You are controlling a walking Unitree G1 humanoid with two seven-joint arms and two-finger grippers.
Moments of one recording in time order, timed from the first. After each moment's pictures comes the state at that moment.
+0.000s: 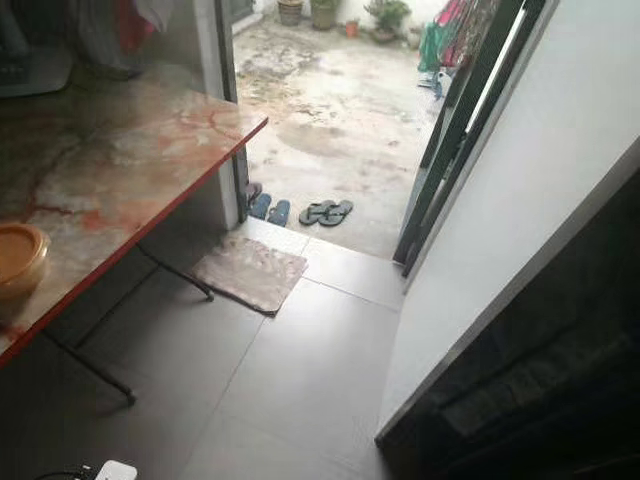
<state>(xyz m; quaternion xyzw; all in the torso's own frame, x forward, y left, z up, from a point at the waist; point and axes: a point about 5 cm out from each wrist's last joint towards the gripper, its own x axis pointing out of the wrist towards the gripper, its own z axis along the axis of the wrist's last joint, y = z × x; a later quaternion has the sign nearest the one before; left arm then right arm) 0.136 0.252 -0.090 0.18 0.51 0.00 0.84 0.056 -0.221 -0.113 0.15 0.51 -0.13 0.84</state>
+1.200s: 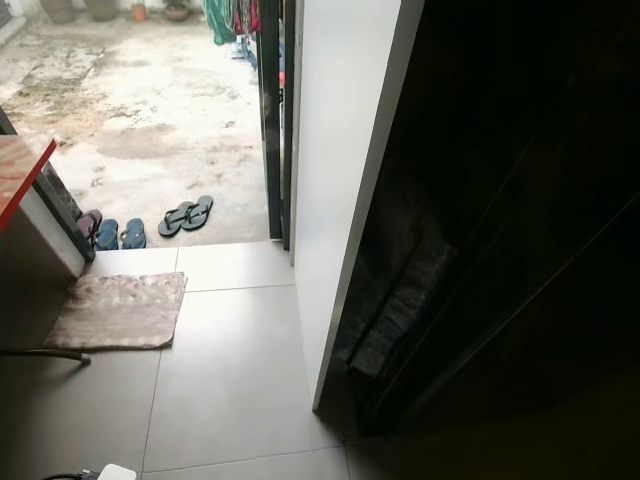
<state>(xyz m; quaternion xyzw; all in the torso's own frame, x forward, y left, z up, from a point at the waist) 0.135 0.248 -0.091 0.18 0.52 0.00 0.84 0.060 -0.224 -0.112 0.15 0.51 -0.13 0.84</state>
